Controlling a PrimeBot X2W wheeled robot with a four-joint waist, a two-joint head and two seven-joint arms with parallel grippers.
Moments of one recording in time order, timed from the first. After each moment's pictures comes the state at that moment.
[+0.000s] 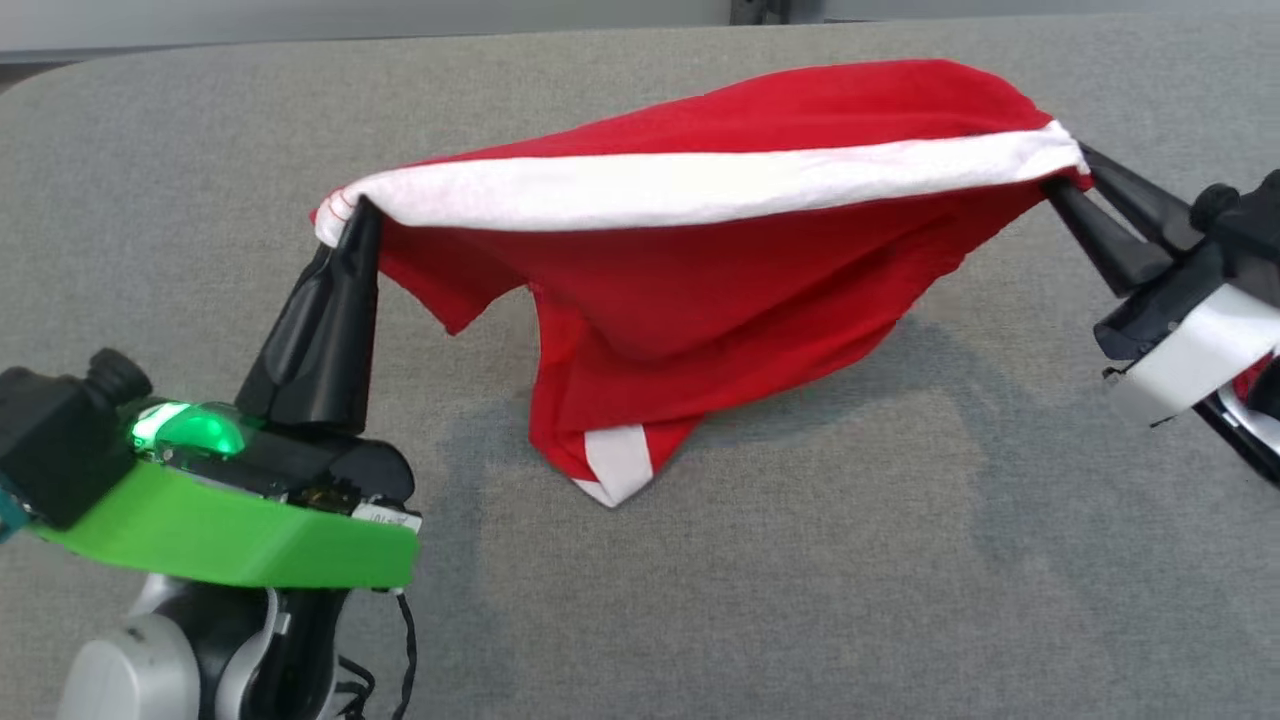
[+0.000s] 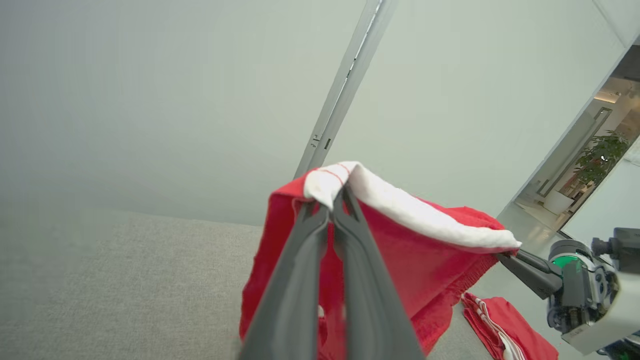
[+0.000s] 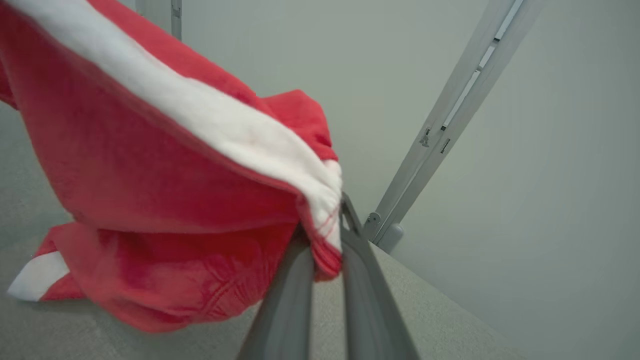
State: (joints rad) left arm -0.21 0.16 -0.20 -0.52 -0.67 0.06 0.22; right arm -0.58 -0.77 0.50 -0.07 0.48 0.13 -0.06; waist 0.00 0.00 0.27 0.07
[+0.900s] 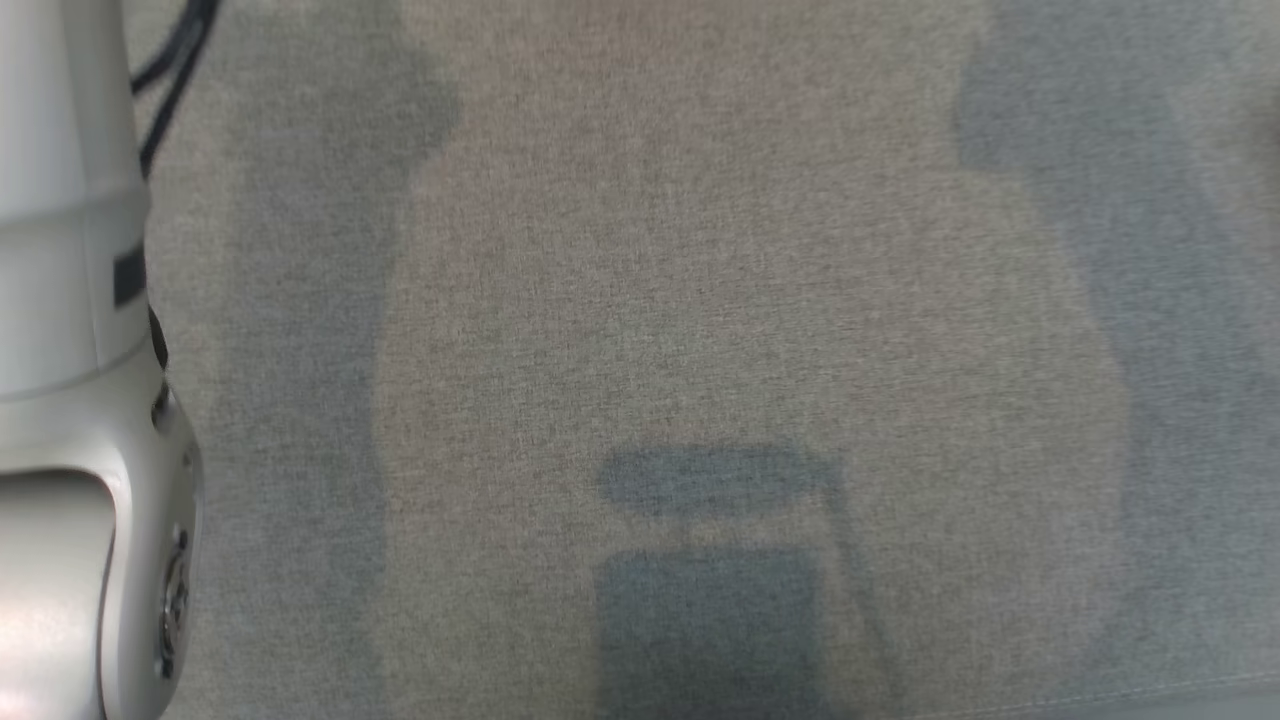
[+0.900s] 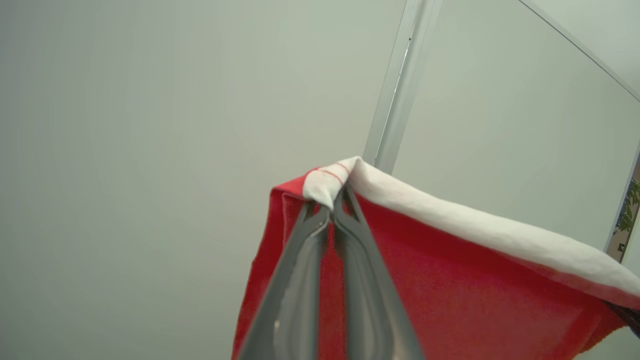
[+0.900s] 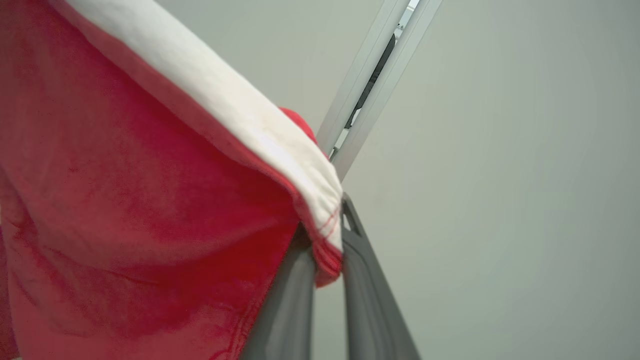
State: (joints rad) left arm -1.41 0.10 -0.16 0.31 -0.60 -0.02 0.02; right arm -1.36 -0.49 0.31 0.18 0.16 0.13 0.07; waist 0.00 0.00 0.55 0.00
